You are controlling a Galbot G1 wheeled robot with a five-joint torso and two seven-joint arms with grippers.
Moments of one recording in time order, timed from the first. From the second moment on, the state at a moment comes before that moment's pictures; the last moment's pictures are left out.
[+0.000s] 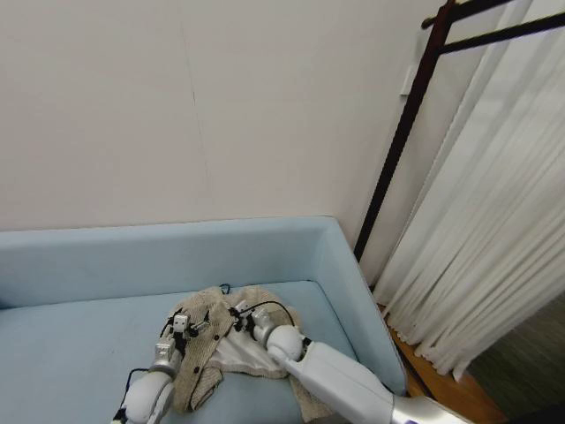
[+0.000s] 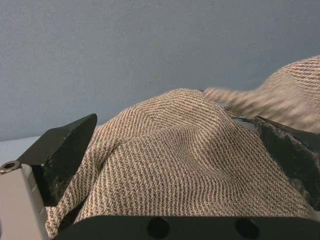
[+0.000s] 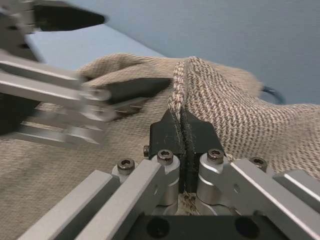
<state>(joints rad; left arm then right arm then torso) 1.34 -1.13 -0.47 -1.82 -0.30 0.16 -0.13 -0.54 1.33 -0.62 1.53 0.60 -0.36 0.21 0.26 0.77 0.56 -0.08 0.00</state>
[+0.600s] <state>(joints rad) 1.33 -1.15 -0.46 -1.78 -0.28 0.14 -0.13 -0.57 1.38 -0.64 1.41 0.60 -0.40 0.28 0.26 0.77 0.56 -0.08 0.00</state>
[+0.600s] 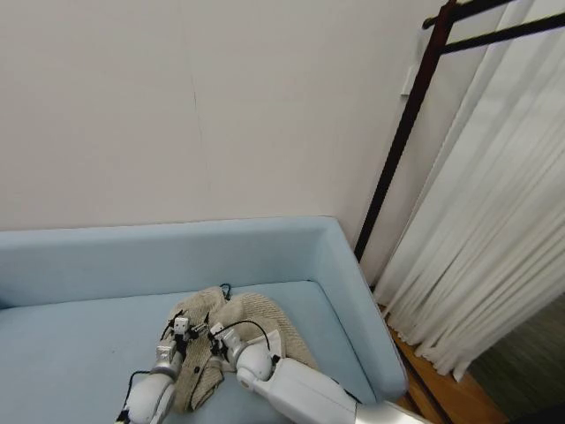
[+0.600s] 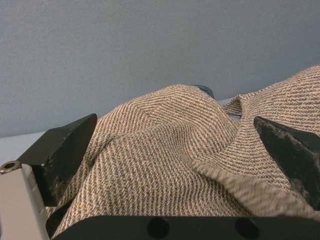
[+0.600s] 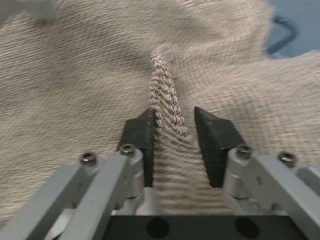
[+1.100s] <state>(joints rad) 1.34 -1.12 -0.54 -1.88 -0.42 0.22 -0.15 -0.52 1.23 -0.58 1.55 0.68 -0.37 0.30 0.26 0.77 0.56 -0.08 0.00</state>
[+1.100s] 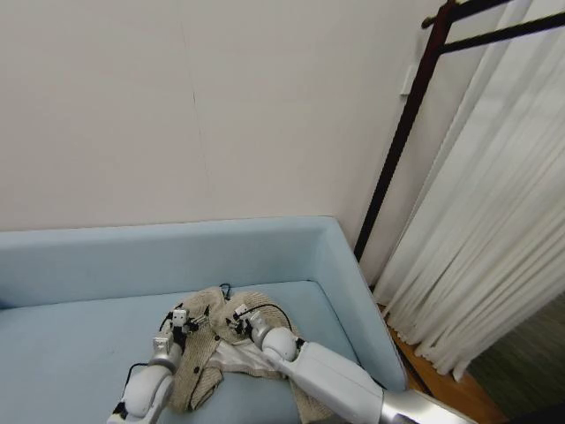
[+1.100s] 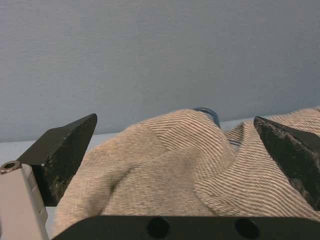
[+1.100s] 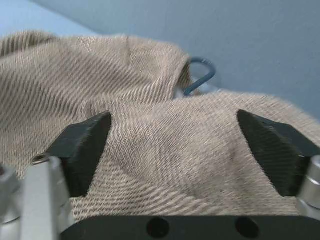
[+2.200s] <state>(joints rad) 1.45 -1.11 -0.74 -1.94 -0.50 0.24 -0.06 -0.89 0.99 -0.26 1.79 1.00 -0.50 0.37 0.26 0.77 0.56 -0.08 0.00</state>
